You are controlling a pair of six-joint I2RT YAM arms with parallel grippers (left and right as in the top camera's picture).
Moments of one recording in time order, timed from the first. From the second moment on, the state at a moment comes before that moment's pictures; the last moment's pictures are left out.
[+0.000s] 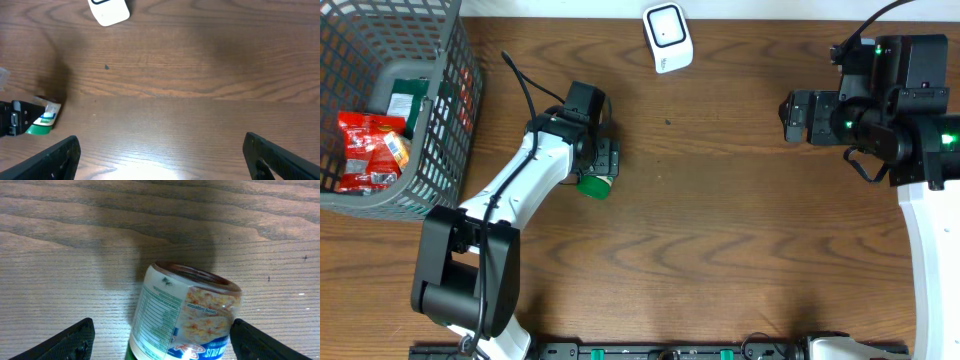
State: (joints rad) left arm -0.32 1.80 1.24 -0.71 -0.01 -0.28; right arm 0.06 1.42 1.68 -1.17 -0.11 0.09
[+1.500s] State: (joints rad) left arm -0.29 1.80 1.23 -0.74 -0.09 -0.45; right arm 0.06 1.42 1.68 -1.17 -0.11 0.09
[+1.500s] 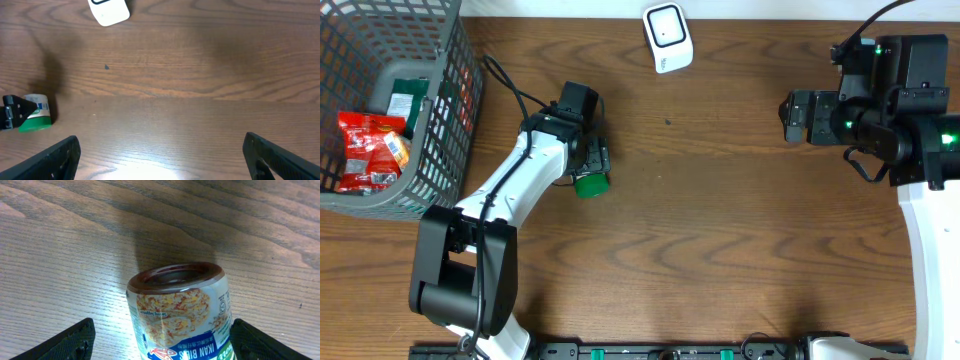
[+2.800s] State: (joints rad) left arm -0.40 1.80 1.15 -0.58 0.11 -0.49; right arm 0.06 1.42 1.68 -1.17 -0.11 0.09
